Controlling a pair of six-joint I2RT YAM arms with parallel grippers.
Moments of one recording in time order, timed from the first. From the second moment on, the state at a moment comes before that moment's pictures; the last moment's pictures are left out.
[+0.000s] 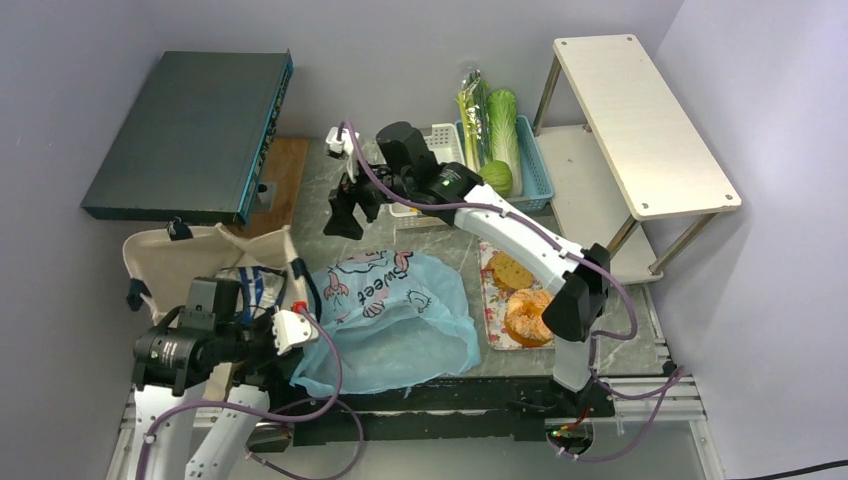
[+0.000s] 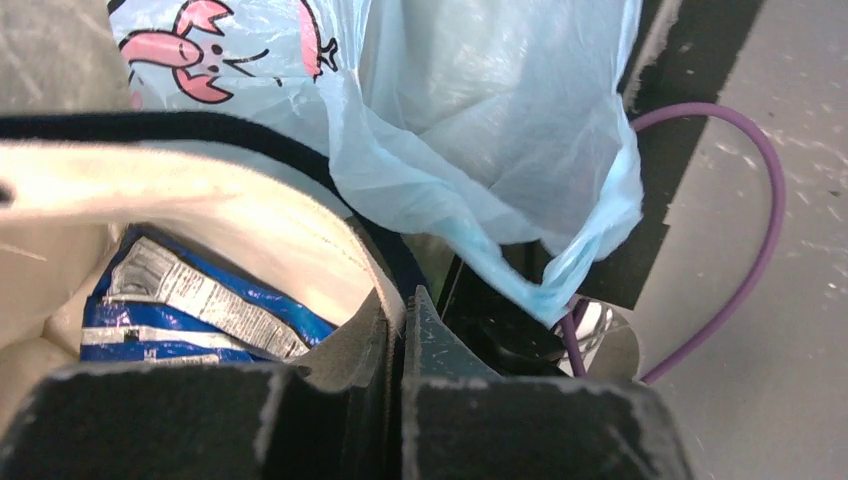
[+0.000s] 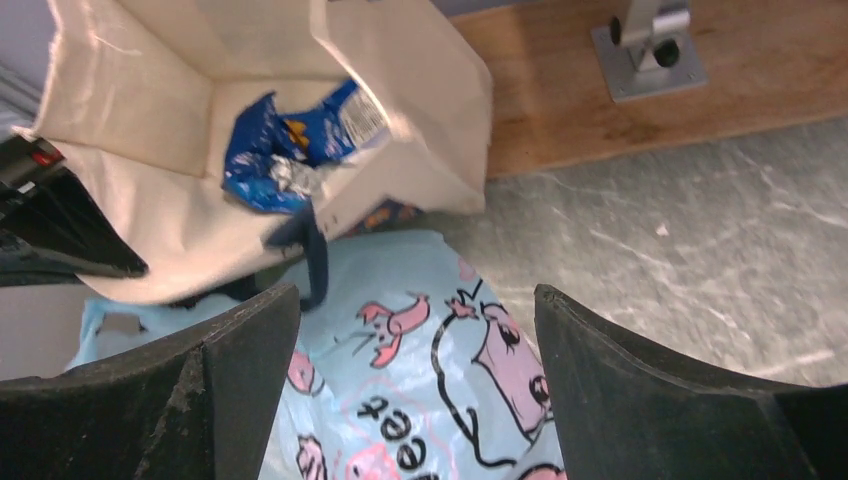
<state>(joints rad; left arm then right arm) -0.11 0.54 1.02 -1.57 0.54 1.02 0.87 1.86 1.92 -0.48 -0.54 -0.09</state>
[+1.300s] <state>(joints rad) -0.12 0.60 1.45 -1.23 0.17 0.47 1.08 1.79 1.49 -0.21 -0.51 -0.45</state>
